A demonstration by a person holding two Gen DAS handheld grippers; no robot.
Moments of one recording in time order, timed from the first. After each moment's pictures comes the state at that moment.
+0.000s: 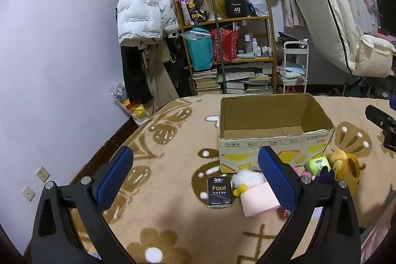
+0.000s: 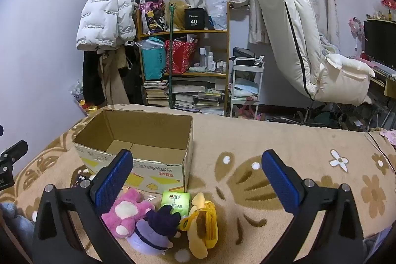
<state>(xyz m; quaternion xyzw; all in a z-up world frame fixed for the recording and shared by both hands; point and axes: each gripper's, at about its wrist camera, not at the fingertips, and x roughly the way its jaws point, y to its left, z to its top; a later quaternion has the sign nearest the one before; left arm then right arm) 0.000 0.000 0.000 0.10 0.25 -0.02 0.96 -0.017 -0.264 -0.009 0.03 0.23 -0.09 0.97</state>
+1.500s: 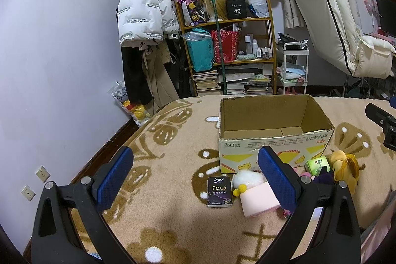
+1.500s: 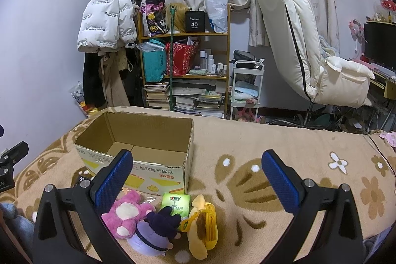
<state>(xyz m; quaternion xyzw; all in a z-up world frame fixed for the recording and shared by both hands) -0.006 -0.005 0.004 0.10 0.24 -0.02 0.97 -0.020 -0.265 -0.004 0.04 0.23 -0.10 0.97</state>
